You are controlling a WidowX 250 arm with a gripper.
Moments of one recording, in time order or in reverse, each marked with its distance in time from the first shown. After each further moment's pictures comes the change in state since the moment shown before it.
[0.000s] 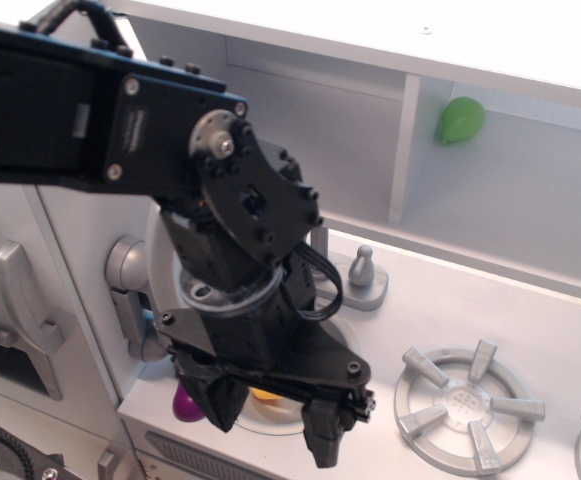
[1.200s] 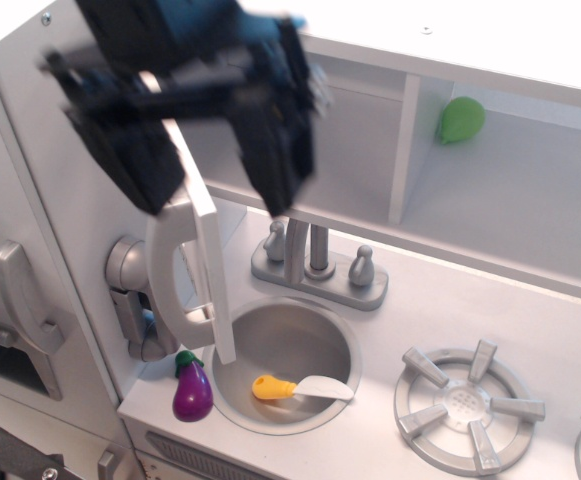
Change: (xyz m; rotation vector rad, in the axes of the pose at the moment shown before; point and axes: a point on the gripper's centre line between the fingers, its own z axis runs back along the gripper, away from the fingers) arm 0.026 0.014 0.136 -0.114 -0.036 0.104
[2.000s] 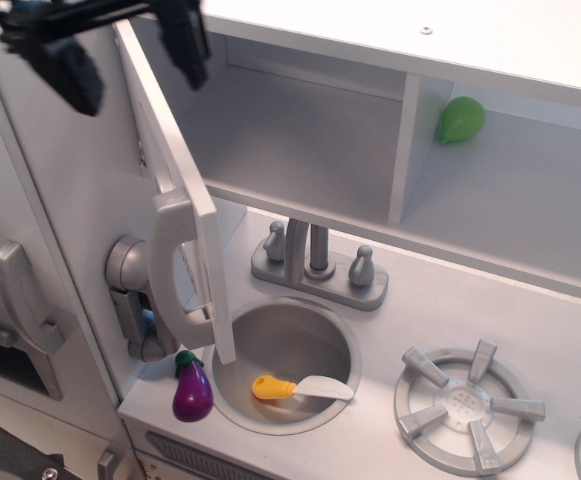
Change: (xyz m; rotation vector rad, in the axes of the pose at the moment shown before) arm 0.074 0.065 -0.005 0.079 -0.141 0.313
